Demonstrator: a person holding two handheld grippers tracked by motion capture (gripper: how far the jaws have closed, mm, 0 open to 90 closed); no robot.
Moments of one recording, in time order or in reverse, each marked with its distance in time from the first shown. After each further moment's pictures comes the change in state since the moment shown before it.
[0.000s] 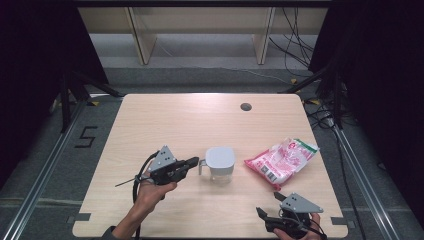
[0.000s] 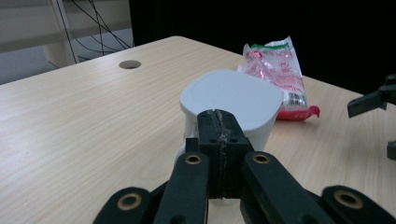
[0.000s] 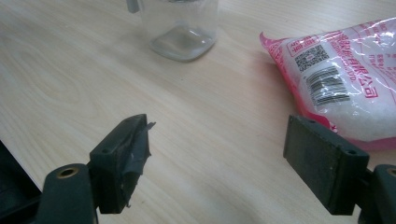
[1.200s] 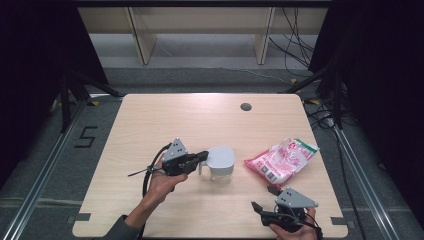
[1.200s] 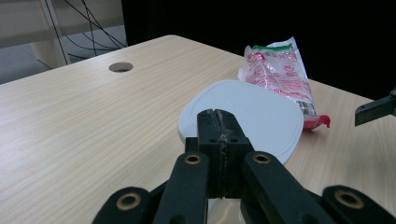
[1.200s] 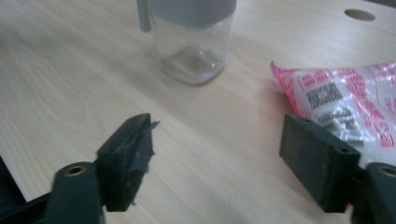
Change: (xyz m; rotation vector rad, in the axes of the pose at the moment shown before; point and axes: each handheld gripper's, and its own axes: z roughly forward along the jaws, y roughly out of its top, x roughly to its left) left arm 0.008 0.006 0.030 0.038 -0.016 0.018; right arm -0.001 0.016 0.011 -0.060 0.027 -0.067
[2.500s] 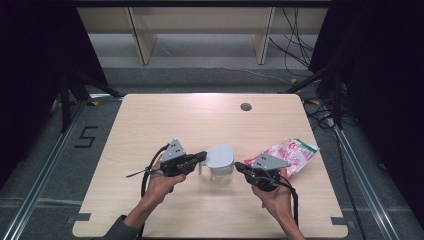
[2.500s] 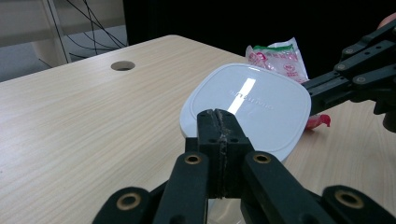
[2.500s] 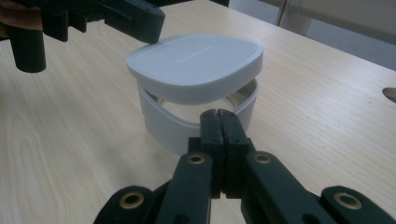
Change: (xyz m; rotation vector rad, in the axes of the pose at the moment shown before) left arm 0.001 -0.003 -0.003 -0.014 0.004 -0.028; right arm -0.013 0.076 0.064 -0.062 0.106 -0.091
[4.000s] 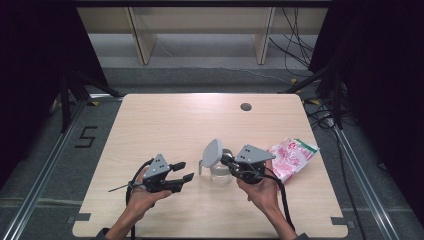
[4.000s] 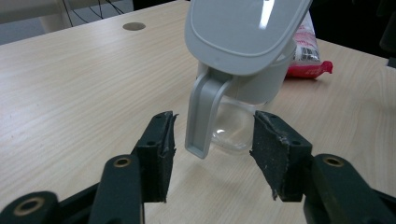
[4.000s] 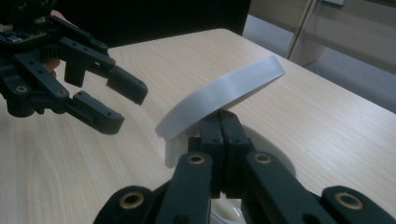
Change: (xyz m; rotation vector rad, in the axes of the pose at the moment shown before) left arm 0.003 -0.037 -0.045 0.089 0.032 0.009; right arm 0.021 0.043 0.020 -0.087 0.041 -0.103
